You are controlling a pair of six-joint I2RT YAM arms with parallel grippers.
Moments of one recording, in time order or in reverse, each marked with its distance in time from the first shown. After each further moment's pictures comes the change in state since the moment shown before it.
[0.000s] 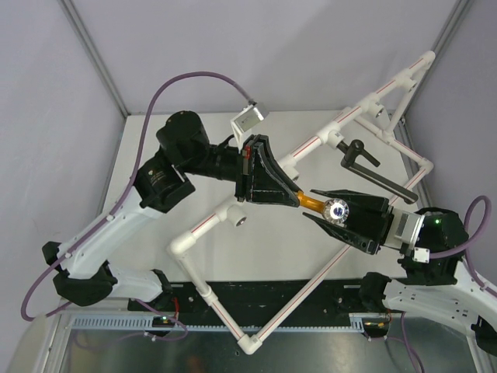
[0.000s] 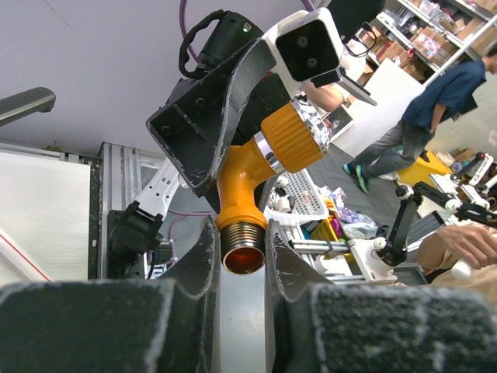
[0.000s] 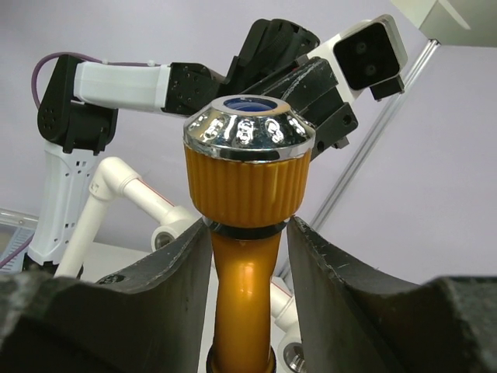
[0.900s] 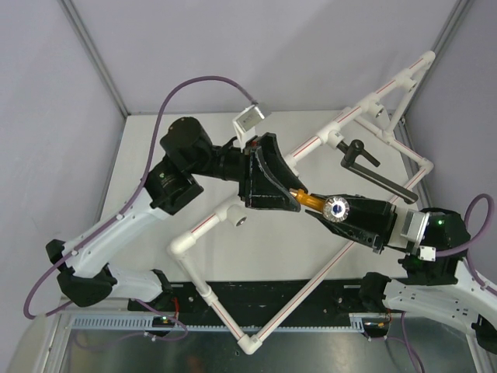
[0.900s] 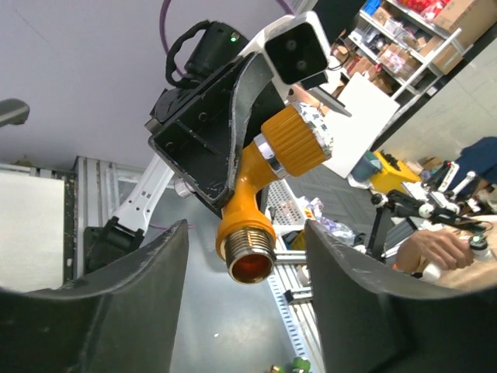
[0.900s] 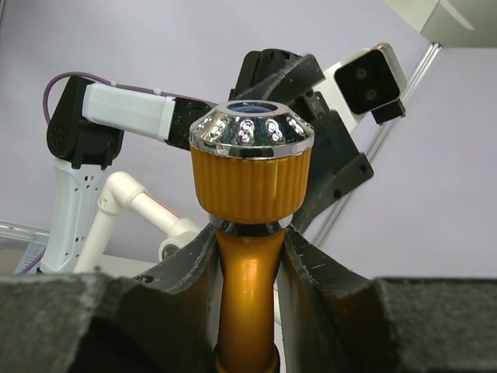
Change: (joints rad) left arm 0.011 -0.008 -0.101 0.233 0.029 -0.132; right arm 0.011 -0.001 0.006 0.029 0.006 0.041
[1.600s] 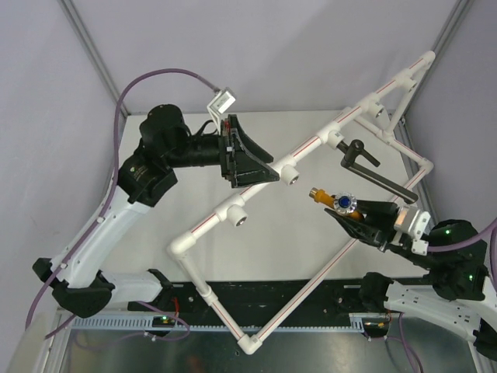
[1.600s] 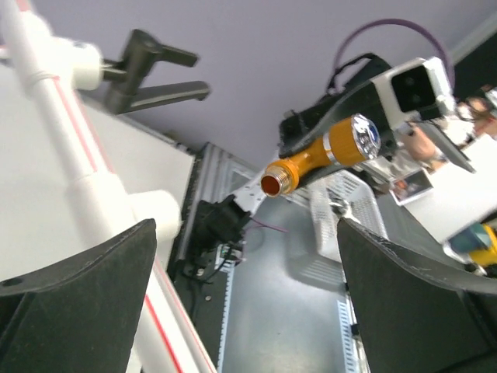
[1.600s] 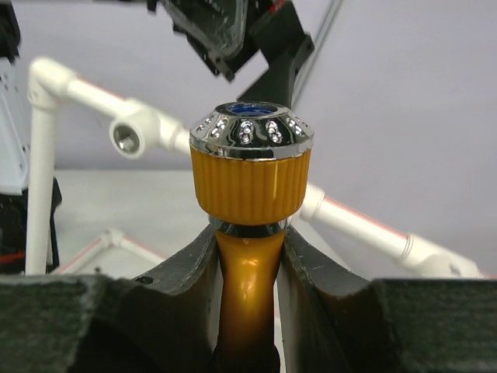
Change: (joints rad) left arm 0.226 -0.067 -0.013 -0.268 -0.098 0.134; right arm 0.002 -0.165 0.026 -0.420 0.268 -0.028
